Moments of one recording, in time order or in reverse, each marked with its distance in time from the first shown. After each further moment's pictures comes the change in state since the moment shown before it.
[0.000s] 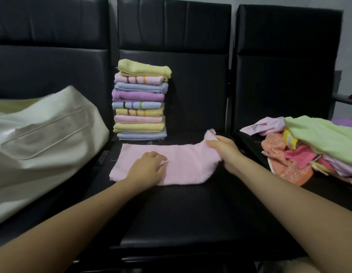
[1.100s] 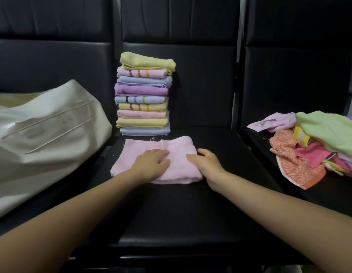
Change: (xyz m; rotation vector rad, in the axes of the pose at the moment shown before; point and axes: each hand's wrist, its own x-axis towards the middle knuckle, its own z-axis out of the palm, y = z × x) left_hand 0.011 0.002 0.000 -0.077 -0.088 -0.131; right_hand -0.021 0.034 0.049 -0.059 -0.123 0.076
